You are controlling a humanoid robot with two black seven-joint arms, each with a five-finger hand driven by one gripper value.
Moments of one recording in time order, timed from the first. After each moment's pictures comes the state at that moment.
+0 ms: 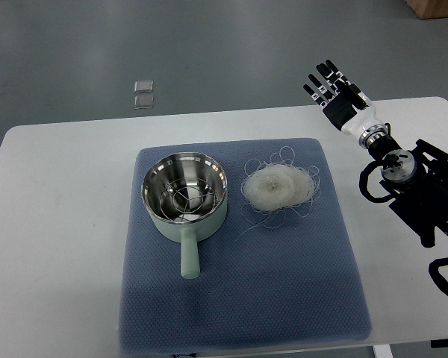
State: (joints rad) left arm 0.00 0.00 -0.04 -0.09 0.01 -0.02 -0.14; right arm 0.91 -0.07 0.59 0.20 0.41 0.53 0.17
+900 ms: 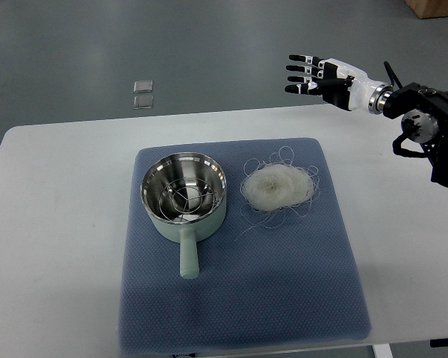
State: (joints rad) left arm 0.00 0.00 -0.04 -0.11 0.01 -0.02 -0.14; right arm 1.13 -0.19 0.44 0.22 -0.43 0.61 0.16
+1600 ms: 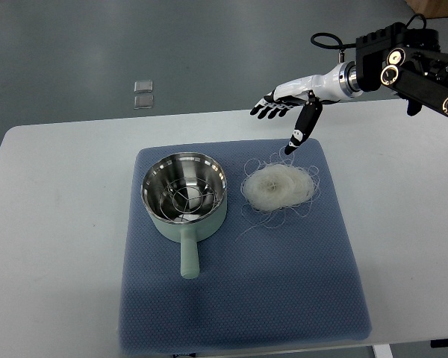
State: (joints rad) left arm 0.00 0.00 -0.04 -0.16 0.00 -0.02 -0.14; right arm 1.33 -0.39 0.09 0.84 -1.01 0.61 0.06
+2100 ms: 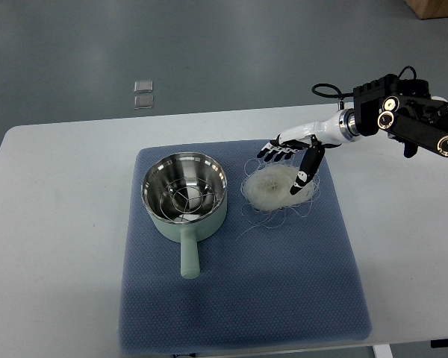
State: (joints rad) left arm 0.00 0.00 -0.04 -0.18 0.00 -0.02 -0.14; right arm 1.19 -0.39 0.10 0.87 -1.02 0.58 0.05
